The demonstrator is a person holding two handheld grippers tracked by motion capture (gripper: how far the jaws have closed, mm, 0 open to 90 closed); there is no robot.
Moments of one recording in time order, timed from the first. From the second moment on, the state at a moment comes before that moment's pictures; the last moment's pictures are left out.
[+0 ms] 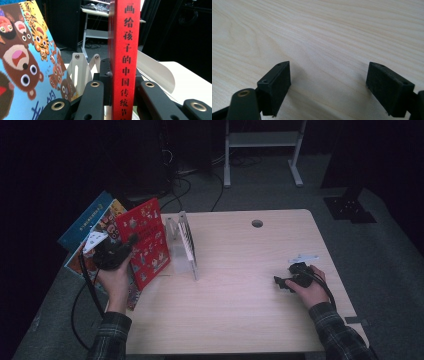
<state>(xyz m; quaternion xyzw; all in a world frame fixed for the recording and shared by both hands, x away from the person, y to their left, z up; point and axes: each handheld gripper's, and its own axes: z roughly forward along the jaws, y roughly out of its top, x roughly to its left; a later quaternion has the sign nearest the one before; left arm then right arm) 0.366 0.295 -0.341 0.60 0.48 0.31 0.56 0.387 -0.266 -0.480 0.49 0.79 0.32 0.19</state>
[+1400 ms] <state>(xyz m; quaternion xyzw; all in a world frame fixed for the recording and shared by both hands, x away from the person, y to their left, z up) 0.381 0.287 -0.367 0.61 0.49 0.33 0.53 0.387 -0.265 -0.480 0.49 0.79 0.32 0.19</state>
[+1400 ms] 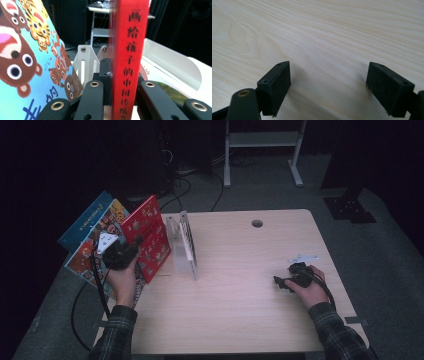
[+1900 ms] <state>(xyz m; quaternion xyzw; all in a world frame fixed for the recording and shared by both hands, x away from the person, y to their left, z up) 0.380 0.287 -0.375 0.61 0.51 0.31 0.52 0.386 -0.265 -0.480 0.49 0.79 0.32 0.19</state>
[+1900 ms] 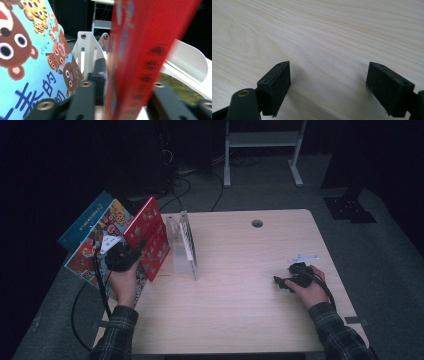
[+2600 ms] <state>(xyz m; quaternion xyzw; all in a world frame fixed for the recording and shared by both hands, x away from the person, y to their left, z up) 0.323 0.274 -0.375 0.68 0.48 0.27 0.48 0.384 -0.265 -0.483 0.49 0.78 0.33 0.20</state>
